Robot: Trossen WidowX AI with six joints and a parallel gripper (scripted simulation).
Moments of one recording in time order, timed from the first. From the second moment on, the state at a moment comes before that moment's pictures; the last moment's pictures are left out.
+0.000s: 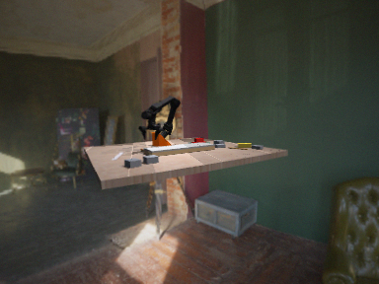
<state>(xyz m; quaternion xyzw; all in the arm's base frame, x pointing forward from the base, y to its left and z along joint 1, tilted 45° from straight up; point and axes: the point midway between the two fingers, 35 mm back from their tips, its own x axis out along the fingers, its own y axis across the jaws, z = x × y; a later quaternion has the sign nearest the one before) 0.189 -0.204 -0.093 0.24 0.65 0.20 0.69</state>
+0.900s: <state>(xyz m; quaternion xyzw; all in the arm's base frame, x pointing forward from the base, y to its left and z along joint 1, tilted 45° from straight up) 0.113 -0.203 -0.159 0.35 0.66 0.17 0.64</state>
